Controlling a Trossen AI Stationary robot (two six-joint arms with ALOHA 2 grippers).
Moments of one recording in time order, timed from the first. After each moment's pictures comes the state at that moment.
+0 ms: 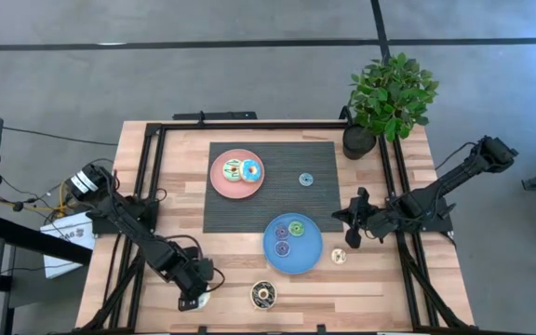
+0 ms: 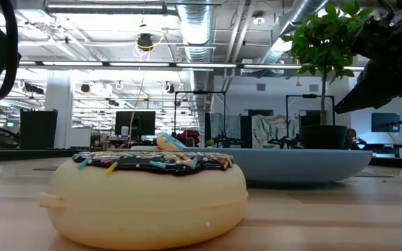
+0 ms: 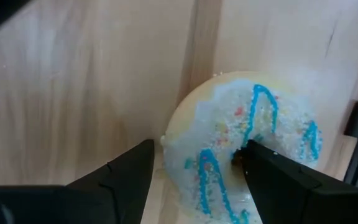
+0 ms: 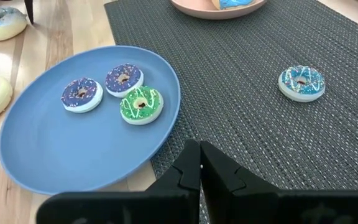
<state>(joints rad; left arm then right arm) -0.75 1.63 0.82 -0.40 0.08 -0.95 0.52 0.88 0.31 -0.19 0.61 0.59</state>
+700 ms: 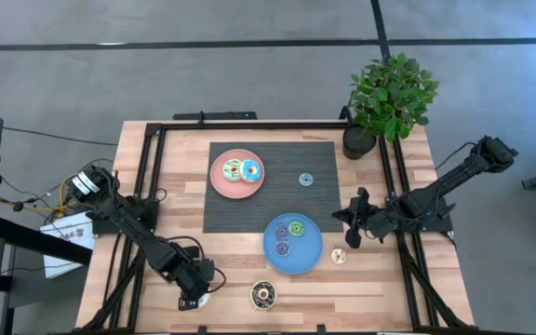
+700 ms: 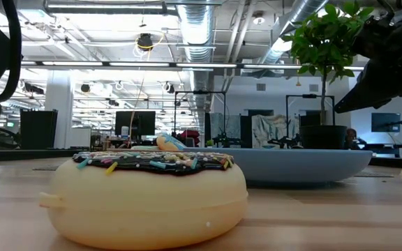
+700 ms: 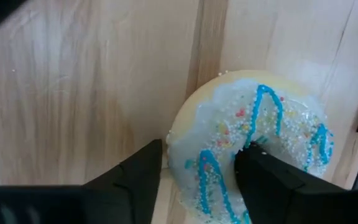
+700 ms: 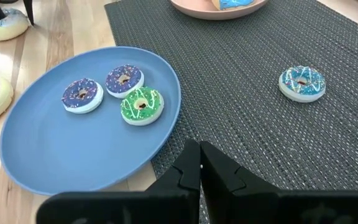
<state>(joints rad) -0.75 1.64 0.84 -0.44 0.07 -0.92 0.52 0.88 0.31 -0.18 0.61 0.59</state>
